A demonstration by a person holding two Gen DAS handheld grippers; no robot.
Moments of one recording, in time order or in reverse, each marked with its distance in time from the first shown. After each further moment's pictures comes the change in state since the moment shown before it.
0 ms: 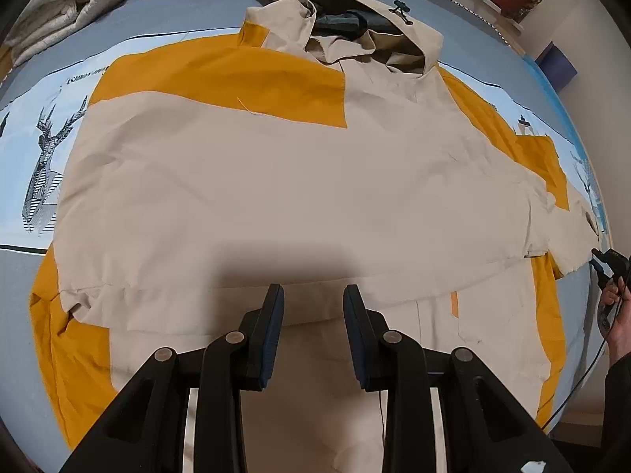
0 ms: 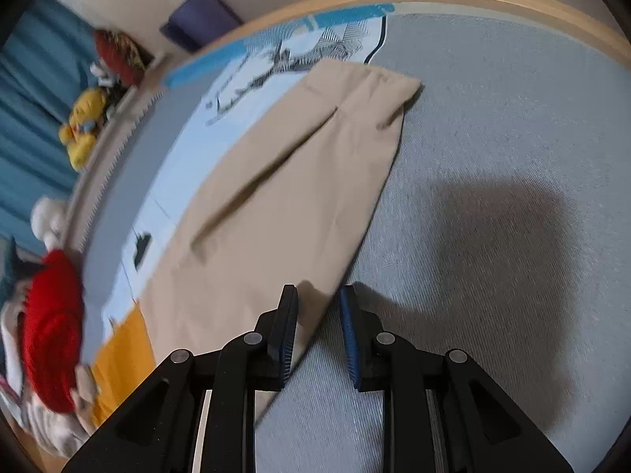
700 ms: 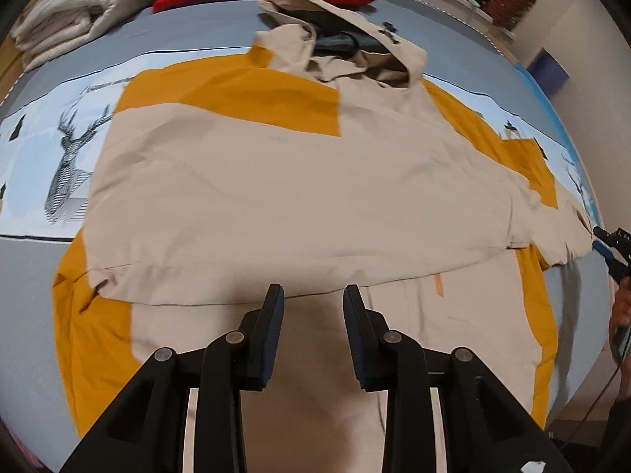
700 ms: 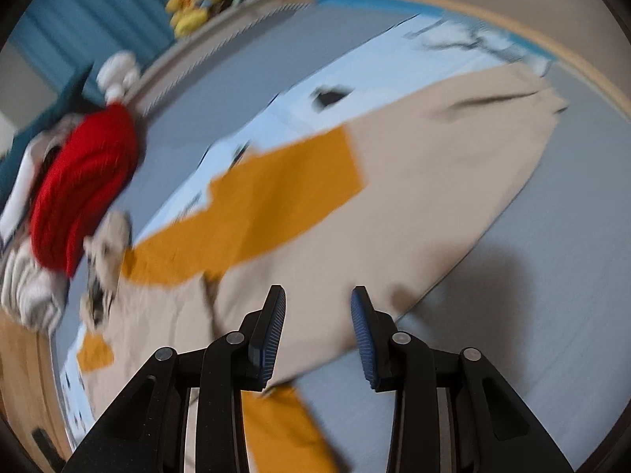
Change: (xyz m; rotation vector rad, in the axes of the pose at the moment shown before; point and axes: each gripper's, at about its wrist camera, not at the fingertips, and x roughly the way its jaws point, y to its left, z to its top) left arm -0.033 -0.004 -0.018 0.014 -0.055 0.001; right arm -0.086 0.171 -0.161 -0.387 0.115 0.040
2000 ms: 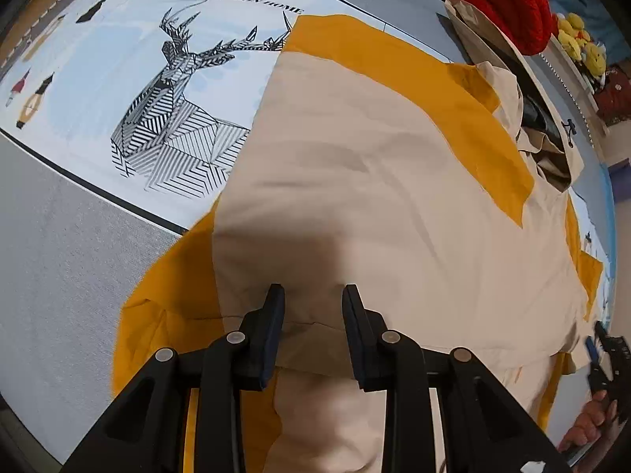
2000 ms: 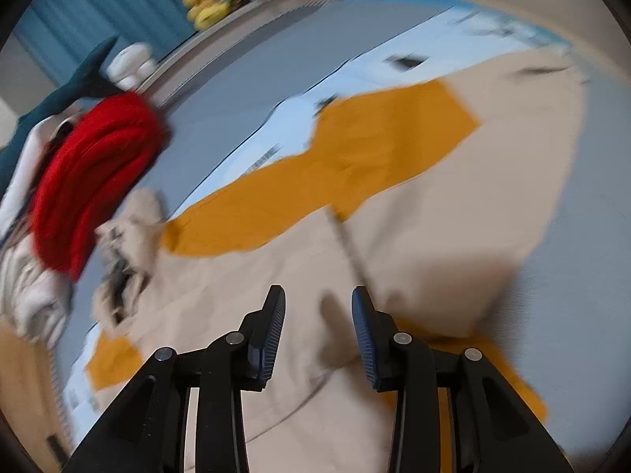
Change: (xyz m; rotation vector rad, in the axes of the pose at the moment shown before) left arm 0.031 0.154 0.032 -0.398 0.096 0.066; right arm 0.052 0.156 -0.094 0.003 0.027 0.047
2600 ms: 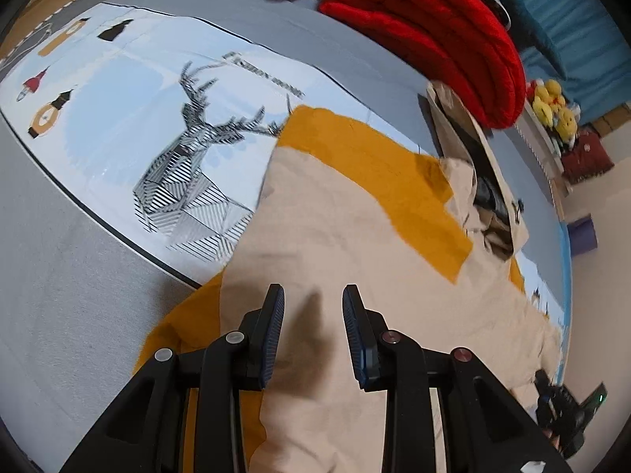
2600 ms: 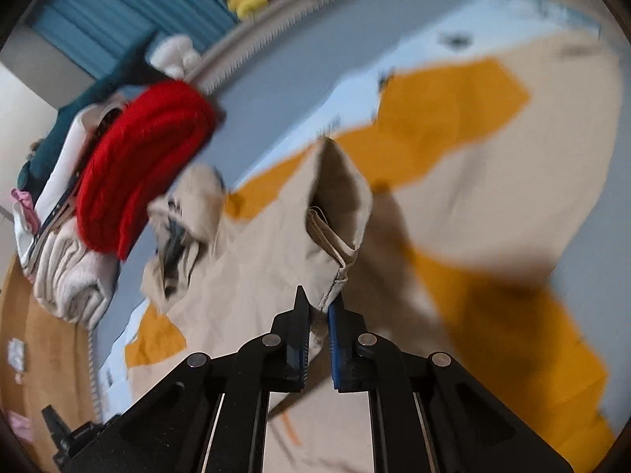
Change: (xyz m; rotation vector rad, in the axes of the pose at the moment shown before) left arm -0.053 0.021 0.020 -0.080 -0.167 -0.150; right arm -0.010 0.027 -0.030 -0.016 -0.043 0.110
